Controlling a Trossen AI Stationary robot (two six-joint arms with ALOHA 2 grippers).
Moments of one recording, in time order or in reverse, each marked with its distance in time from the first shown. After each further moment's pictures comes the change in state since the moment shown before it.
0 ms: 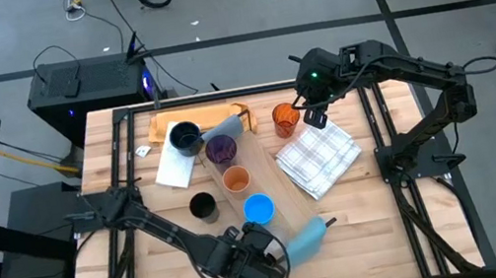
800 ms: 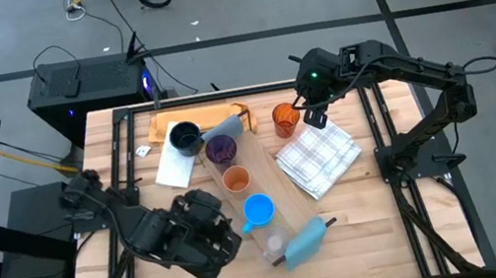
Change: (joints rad) left arm -0.038 -0.326 0.001 -0.382 -0.249 -0.112; right arm 0.000 0.000 0.000 0.001 0.000 -0.004
